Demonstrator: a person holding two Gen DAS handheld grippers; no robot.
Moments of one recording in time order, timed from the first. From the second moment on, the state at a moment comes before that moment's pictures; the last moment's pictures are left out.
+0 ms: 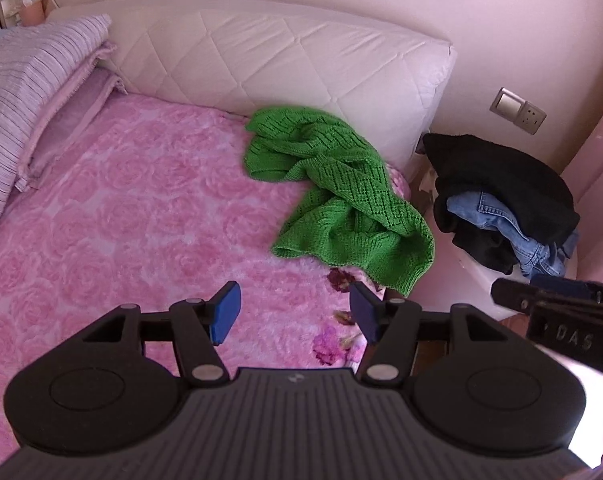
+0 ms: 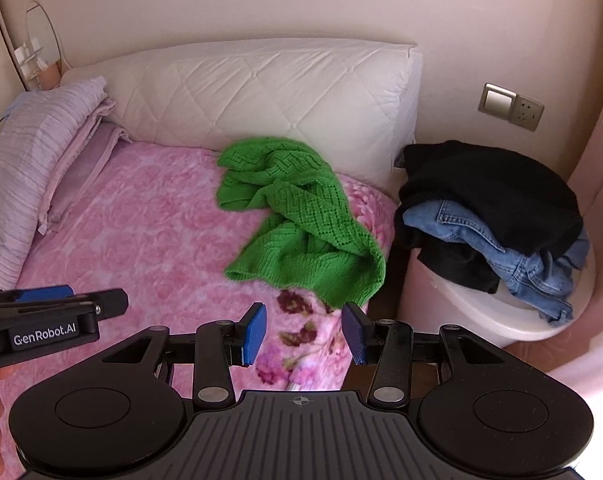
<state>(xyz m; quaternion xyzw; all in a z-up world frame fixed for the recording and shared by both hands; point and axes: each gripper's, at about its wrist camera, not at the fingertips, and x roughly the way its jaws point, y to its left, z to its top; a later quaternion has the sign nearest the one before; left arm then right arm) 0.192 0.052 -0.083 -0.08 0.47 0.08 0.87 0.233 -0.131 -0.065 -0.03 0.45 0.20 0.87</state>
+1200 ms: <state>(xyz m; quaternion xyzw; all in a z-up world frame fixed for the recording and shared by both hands) 0.370 0.120 -0.325 -0.38 0.55 0.15 0.73 0.477 -0.119 -0.260 -0.17 0.52 0.28 0.79</state>
